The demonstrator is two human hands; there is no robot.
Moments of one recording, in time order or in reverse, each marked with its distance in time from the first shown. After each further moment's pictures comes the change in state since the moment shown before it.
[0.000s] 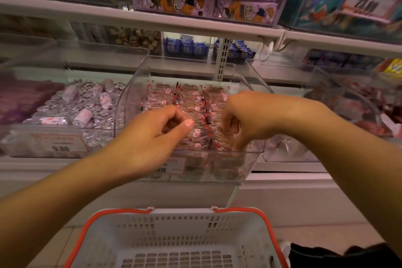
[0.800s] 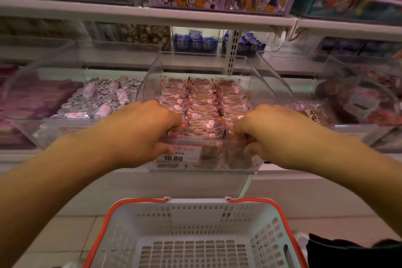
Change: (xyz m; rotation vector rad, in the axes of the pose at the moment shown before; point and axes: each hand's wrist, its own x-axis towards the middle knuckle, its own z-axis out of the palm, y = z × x) left_hand -0.009 0.009 -0.050 0.941 -0.305 0.154; right_hand -0.048 -0.029 0.031 -0.118 0.195 -0.055
